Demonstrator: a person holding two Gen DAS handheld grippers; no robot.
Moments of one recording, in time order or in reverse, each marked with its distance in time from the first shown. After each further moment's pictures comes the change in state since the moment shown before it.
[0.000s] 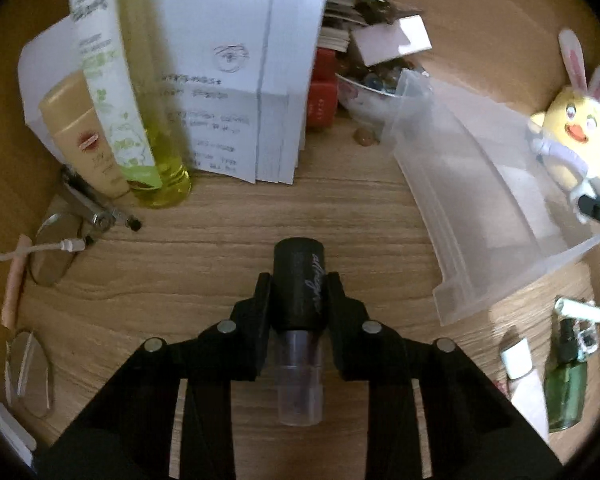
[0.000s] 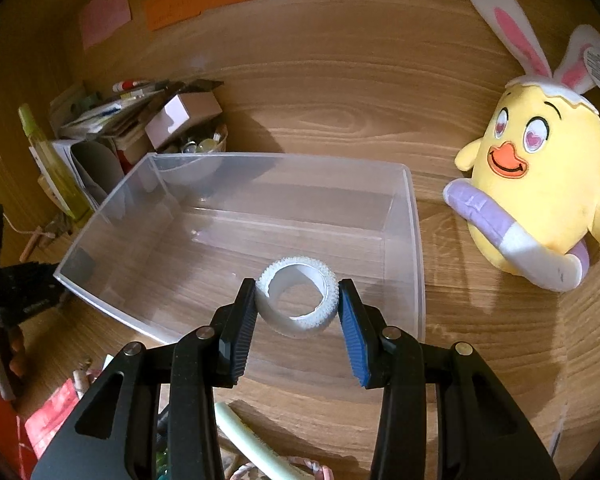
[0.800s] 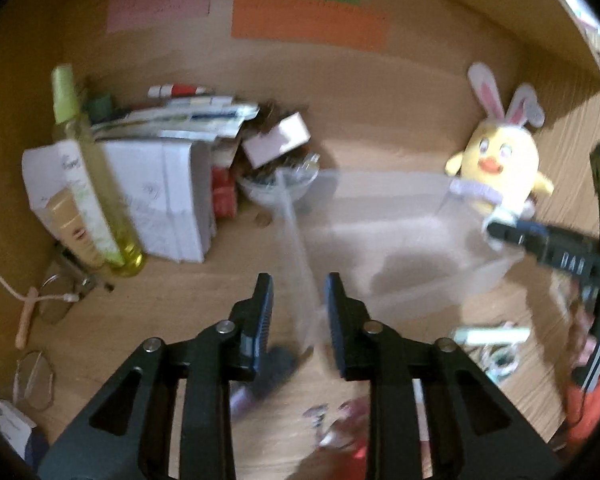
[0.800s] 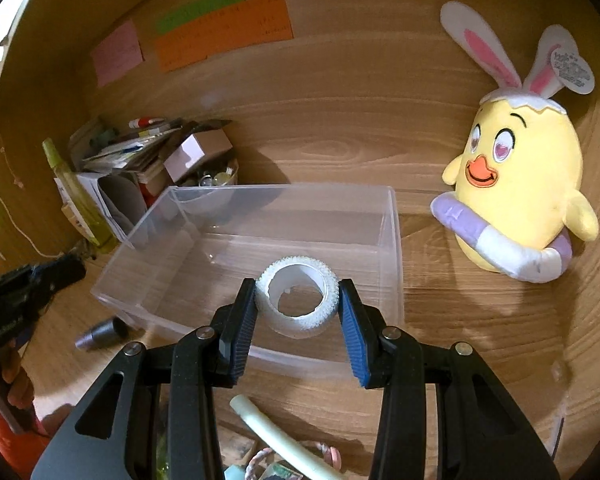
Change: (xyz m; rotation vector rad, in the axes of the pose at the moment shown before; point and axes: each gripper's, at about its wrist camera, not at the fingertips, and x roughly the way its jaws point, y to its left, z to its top) left arm -0.076 -0.073 0.006 0.097 -0.206 -0.084; right arm -0.036 -0.009 -0.005 0.063 -0.099 0.059
